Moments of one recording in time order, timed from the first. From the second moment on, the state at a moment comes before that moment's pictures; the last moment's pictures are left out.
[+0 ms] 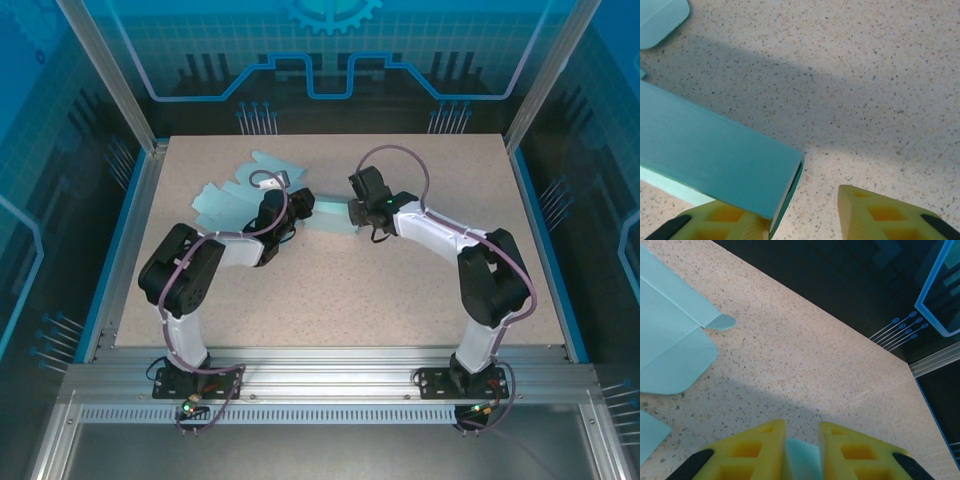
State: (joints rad) left arm -0.44 1.88 0.90 0.67 -0.10 -0.77; right arm 0.55 1.79 1.30 -0.44 0.24 0.29
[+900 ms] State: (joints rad) left arm -0.48 1.92 0.91 0.73 -0.11 -0.77; right arm 0.40 1.68 1.28 -0.47 -0.07 0.50
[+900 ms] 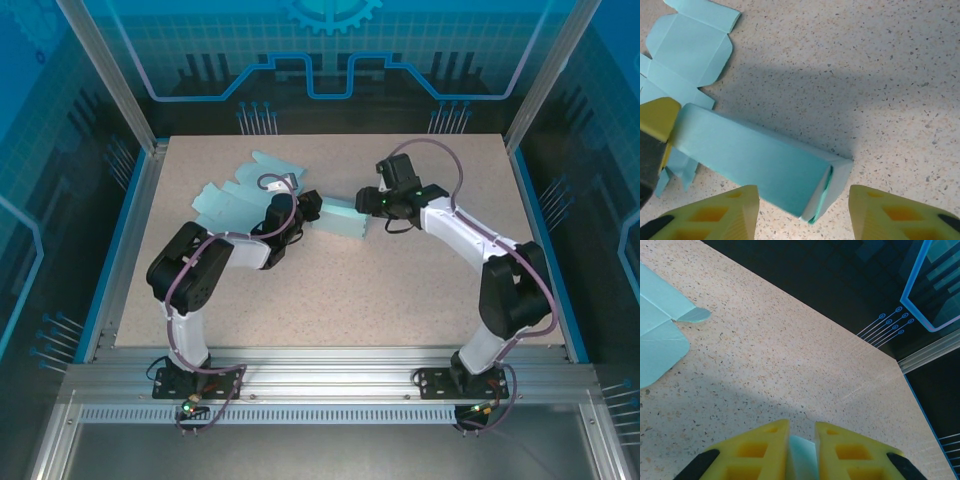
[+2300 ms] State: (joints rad) left arm -0.49 1.93 0.92 0.72 -0.11 -0.80; right arm 0.32 1.71 0.94 0.13 -0.22 0.59
